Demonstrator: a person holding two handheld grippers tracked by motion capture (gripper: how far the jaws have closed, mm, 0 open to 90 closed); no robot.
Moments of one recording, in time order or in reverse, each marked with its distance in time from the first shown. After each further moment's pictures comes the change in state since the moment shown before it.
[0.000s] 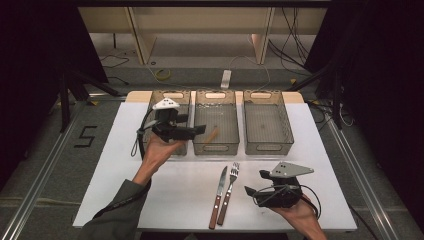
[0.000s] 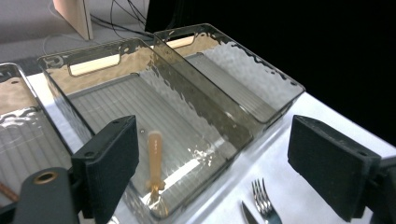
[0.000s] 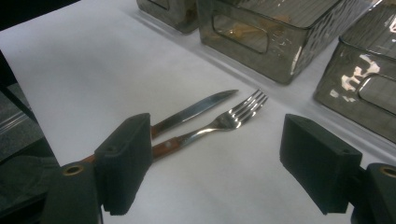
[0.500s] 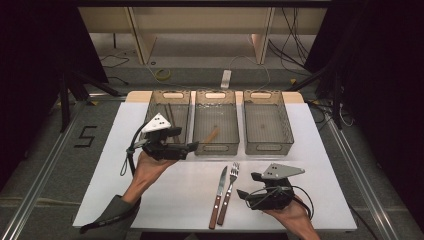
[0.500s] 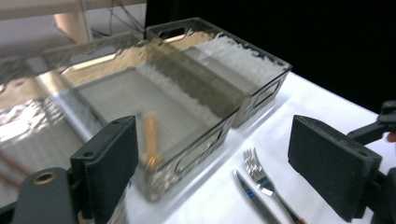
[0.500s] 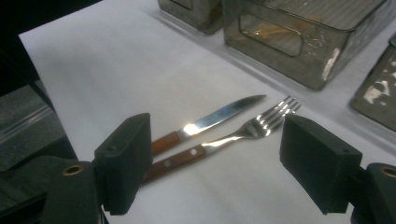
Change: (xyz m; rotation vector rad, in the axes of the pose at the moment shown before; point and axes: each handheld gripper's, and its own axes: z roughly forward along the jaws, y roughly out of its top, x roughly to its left) left arm -0.011 -0.037 -0.032 -0.031 -0.014 0.031; right arm 0.013 0.004 0.012 0.006 0.063 -0.003
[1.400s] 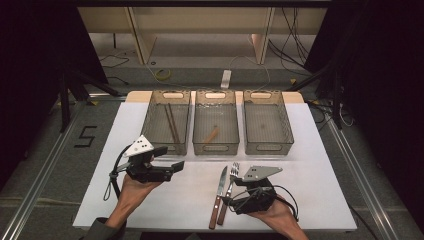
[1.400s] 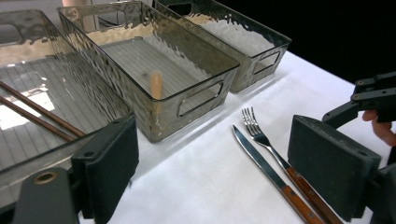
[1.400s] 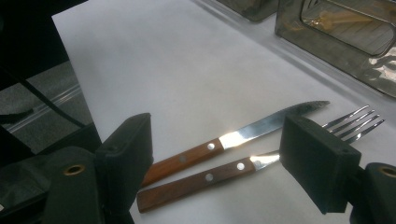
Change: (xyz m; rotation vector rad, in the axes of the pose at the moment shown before) left arm -0.005 -0.048 -0.035 0.011 0.021 -0.026; right arm 0.020 0.008 0.032 0.067 0.109 -0.040
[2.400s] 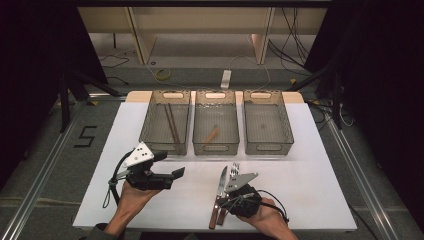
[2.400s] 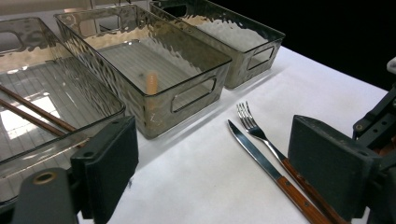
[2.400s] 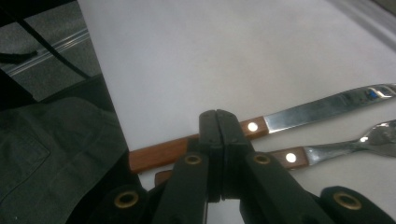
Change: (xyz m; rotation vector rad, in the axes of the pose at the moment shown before) left arm -0.015 -0.009 -0.007 -0.021 0.015 0.053; right arm 0.019 -0.002 0.034 0.191 0.054 -0.119
